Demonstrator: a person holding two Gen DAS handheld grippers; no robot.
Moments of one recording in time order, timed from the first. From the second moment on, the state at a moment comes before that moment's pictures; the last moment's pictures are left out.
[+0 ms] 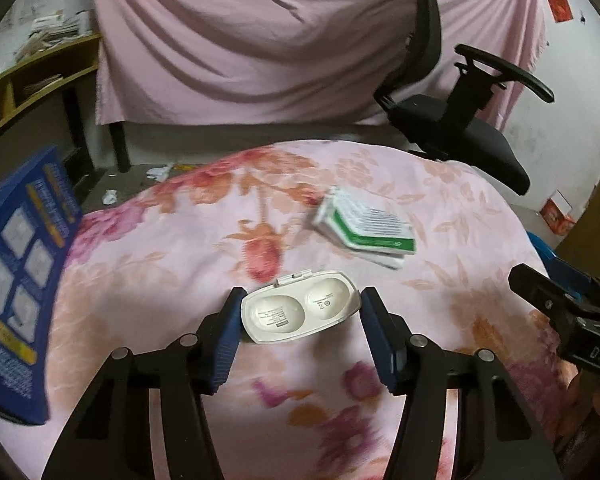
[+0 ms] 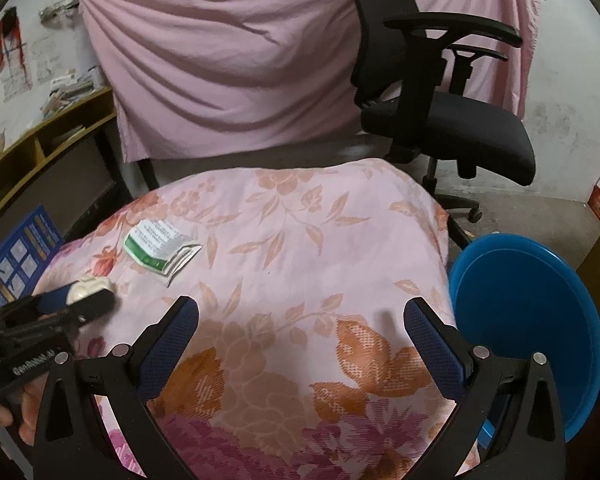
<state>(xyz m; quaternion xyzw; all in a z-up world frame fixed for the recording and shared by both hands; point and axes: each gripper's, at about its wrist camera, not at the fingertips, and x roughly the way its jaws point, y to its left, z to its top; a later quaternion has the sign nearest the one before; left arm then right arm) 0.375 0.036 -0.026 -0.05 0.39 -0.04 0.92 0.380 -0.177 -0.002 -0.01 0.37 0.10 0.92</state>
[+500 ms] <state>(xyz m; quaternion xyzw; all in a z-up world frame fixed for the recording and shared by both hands) 0.349 0.092 -0.024 -0.14 0.39 -0.01 0.91 0.404 -0.129 -0.009 -0.06 0.40 0.21 0.89</state>
